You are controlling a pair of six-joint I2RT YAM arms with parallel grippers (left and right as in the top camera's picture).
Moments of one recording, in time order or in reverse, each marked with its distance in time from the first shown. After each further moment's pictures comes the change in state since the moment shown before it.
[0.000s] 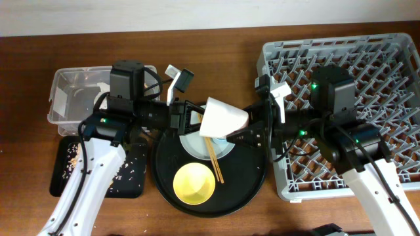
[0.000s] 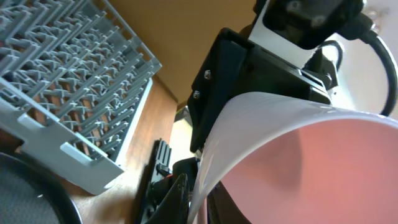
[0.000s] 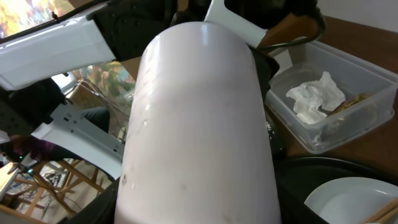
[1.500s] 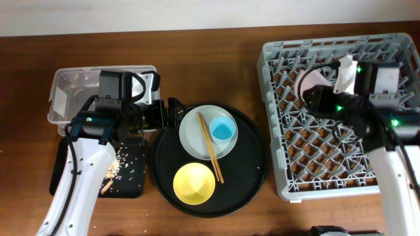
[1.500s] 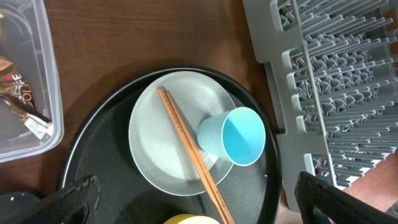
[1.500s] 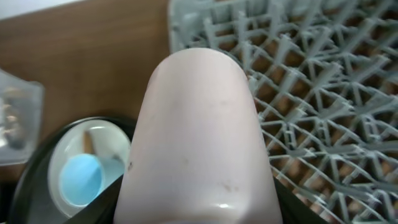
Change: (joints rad) left arm 0.090 -0.008 0.021 -0.332 -0.952 0.079; right arm -0.311 0.099 0.174 -0.387 1.018 0.196
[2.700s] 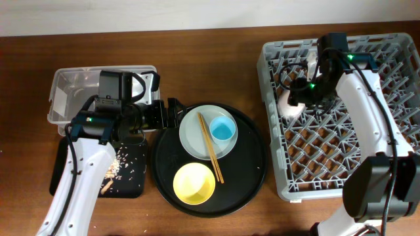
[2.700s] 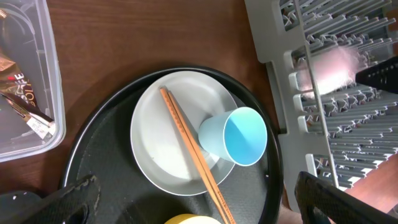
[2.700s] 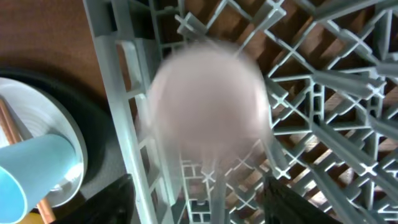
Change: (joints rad) left arm 0.000 0.000 -0.001 0.000 -0.006 0.000; right arm 0.028 0.518 0.224 -0.188 0.019 -0.024
